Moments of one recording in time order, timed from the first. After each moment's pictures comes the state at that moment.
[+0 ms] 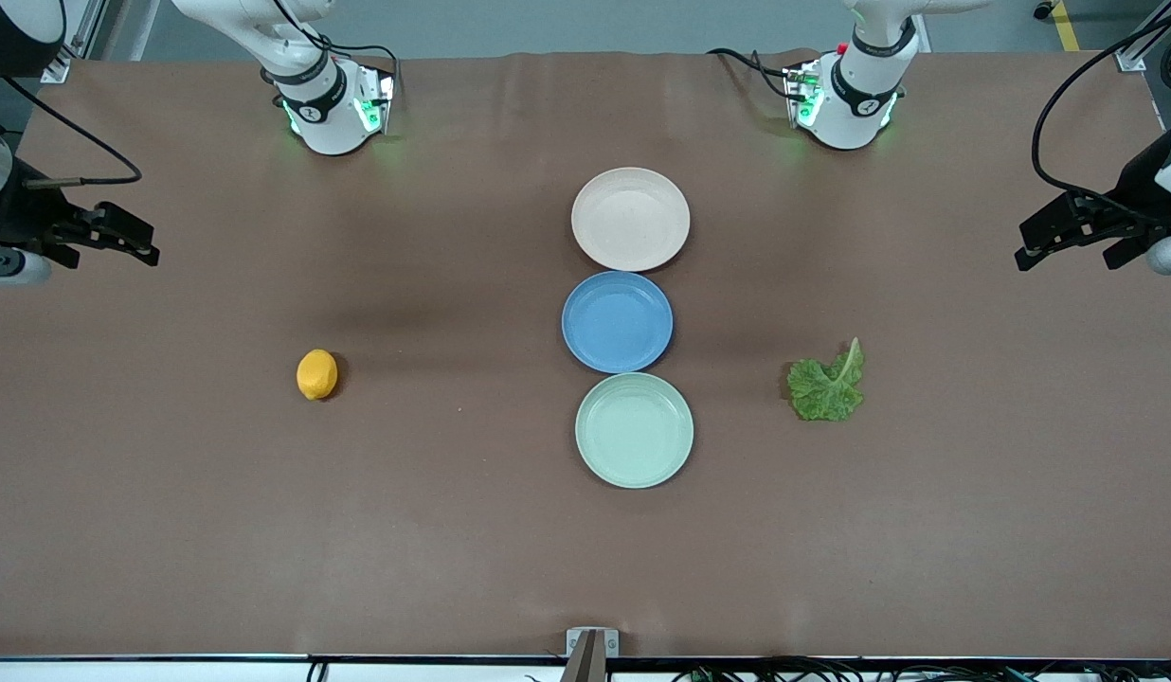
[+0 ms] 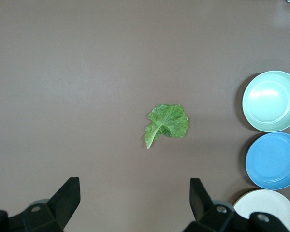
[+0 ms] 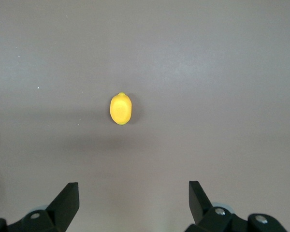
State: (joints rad) left arm 0.01 0.01 -0.07 -1.51 -0.02 1.60 -0.07; right arm 0.00 -0.07 -0.02 -1.72 -0.01 1.63 -0.05
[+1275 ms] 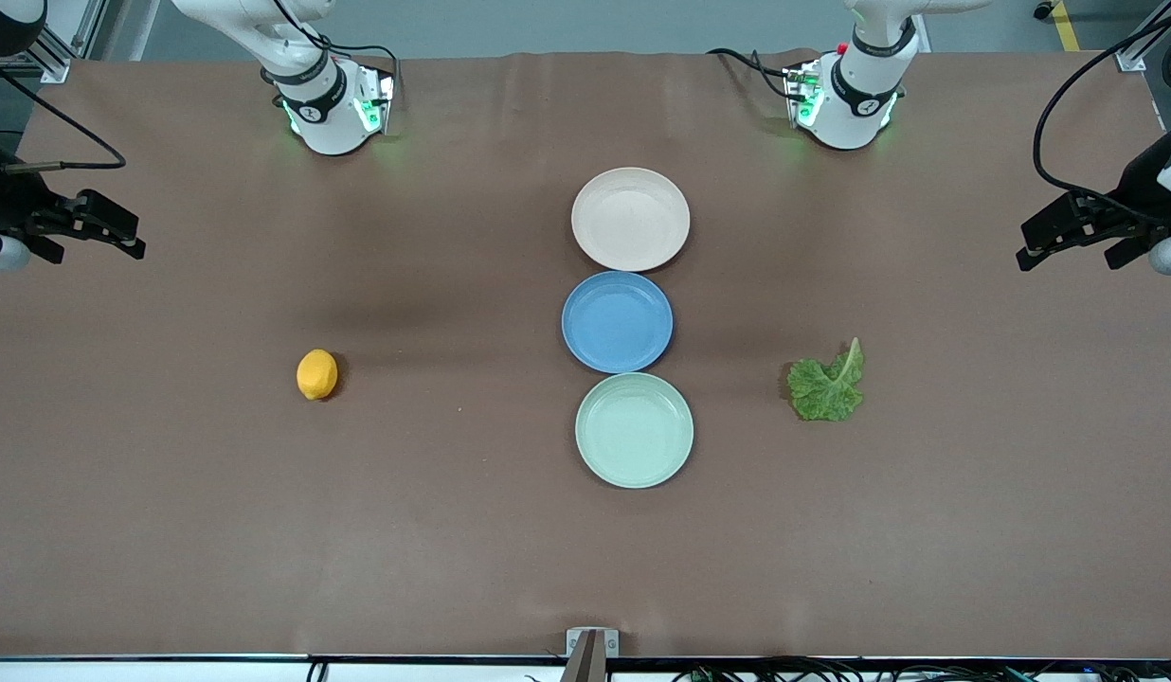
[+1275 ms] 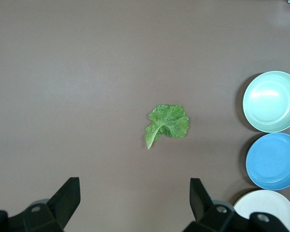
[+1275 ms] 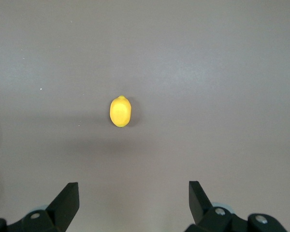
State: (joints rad) left arm 0.01 0.01 -0.07 -1.51 -0.02 1.60 -0.07; right arm 0.00 -0.09 -0.04 -1.73 0.00 1.63 -0.09
